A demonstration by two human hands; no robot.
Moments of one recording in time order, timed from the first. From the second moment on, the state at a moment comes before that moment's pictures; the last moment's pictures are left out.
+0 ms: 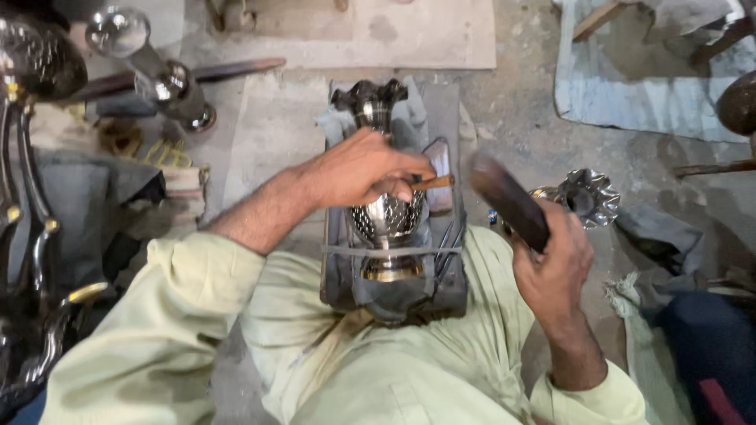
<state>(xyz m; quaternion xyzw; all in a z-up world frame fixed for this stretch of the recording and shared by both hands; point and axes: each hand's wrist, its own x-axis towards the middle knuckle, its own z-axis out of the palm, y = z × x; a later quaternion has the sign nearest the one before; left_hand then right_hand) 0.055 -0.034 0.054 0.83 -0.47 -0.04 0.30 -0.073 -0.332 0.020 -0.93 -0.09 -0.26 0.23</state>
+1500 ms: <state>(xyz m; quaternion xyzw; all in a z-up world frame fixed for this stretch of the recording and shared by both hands) -0.036 -0.069 -0.021 0.69 -0.02 0.30 0.66 0.018 -0.292 0.101 -0.90 -0.36 -0.14 0.20</state>
